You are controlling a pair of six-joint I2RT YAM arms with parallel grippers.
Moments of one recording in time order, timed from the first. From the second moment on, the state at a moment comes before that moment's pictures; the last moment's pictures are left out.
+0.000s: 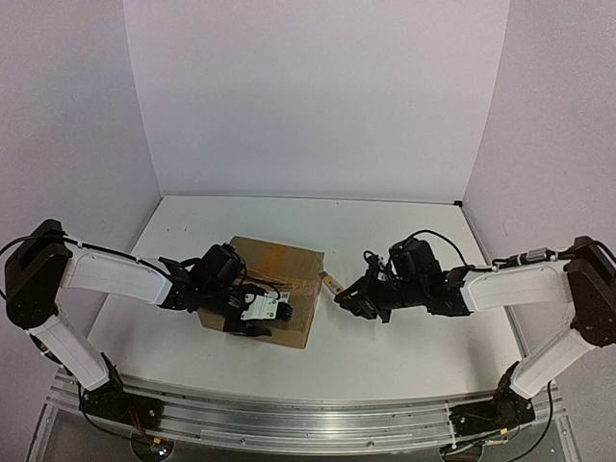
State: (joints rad) left arm -0.86 1.58 0.78 -0.08 0.28 0.90; right arm 0.80 1.51 0.74 0.14 -0.33 1.22
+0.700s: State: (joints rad) left arm -0.86 1.58 0.78 -0.07 0.28 0.90; right arm 0.80 1.50 0.73 0.15 -0.32 1.22
